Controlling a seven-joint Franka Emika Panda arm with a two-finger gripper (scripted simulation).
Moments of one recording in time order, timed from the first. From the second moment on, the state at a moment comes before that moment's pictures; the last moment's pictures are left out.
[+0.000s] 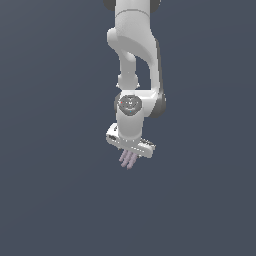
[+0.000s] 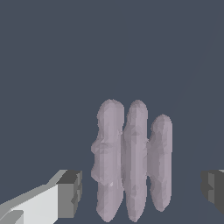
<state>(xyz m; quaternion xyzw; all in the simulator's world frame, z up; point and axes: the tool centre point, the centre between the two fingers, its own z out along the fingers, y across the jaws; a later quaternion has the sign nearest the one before) 0.019 0.007 0.075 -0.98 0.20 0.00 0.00</state>
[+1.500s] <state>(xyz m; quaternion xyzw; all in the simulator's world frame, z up) 0.025 0.007 0.039 -0.98 0.20 -0.01 0.00</state>
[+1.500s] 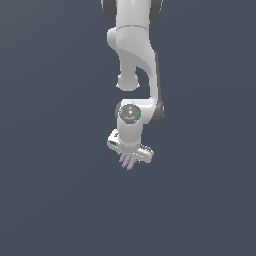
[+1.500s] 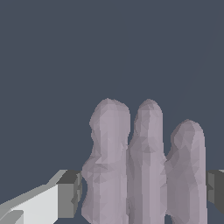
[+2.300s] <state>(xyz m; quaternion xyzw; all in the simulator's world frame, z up) 0.043 0.013 0.098 -0.98 0.20 -0.01 0.00</state>
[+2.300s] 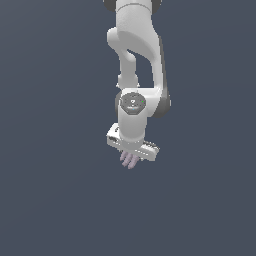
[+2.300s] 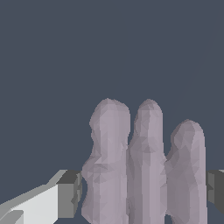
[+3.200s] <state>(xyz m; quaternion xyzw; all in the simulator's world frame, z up) 0.090 0.026 0.226 -0.98 0.20 0.00 0.00</state>
